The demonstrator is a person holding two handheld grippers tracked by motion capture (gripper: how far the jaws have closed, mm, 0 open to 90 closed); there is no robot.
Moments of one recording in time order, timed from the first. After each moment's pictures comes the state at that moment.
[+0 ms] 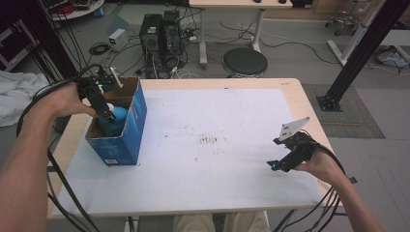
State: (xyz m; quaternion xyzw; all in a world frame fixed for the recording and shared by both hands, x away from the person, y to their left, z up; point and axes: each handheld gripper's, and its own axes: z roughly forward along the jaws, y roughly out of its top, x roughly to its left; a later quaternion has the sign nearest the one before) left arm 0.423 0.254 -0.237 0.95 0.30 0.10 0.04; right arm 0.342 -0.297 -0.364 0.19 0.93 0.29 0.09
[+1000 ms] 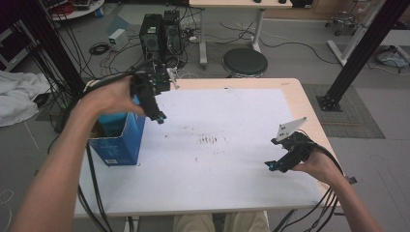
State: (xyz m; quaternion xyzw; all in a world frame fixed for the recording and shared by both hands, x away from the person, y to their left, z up) left arm 0.388 0.100 -0.202 0.98 0.12 0.12 0.10; right arm 0.341 -0.289 -0.362 0.19 0.93 0.29 0.09
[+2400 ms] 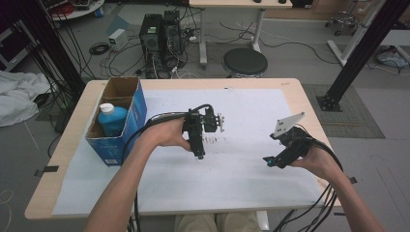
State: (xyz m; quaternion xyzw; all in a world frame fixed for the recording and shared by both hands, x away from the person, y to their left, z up) left arm 0.372 0.007 -0.302 0.99 0.05 0.06 0.08; right arm 0.344 -0.279 -0.345 0.18 0.94 0.28 0.11
